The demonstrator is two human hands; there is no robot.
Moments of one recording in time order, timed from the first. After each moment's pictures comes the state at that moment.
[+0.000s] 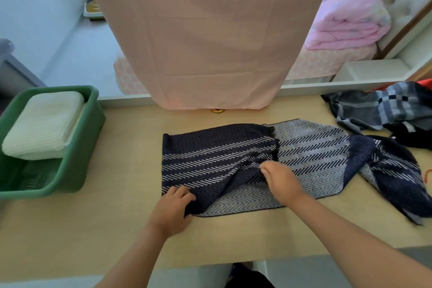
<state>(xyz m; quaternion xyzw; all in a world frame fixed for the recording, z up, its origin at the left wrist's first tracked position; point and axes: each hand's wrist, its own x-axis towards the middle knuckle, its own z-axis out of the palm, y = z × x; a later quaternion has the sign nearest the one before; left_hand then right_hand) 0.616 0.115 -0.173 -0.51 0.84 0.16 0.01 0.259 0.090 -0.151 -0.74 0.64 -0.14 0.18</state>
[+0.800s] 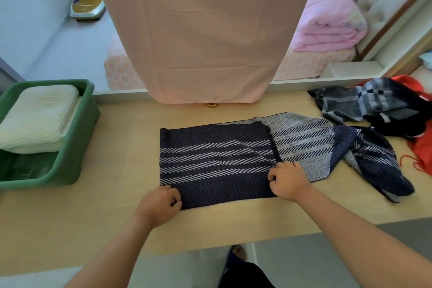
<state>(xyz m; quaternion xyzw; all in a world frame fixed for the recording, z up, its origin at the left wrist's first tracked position) 0.640 0.127 -0.158 -0.56 0.79 0.24 0.05 0.245 0.130 -0.130 -0.71 0.67 0.16 0.12</state>
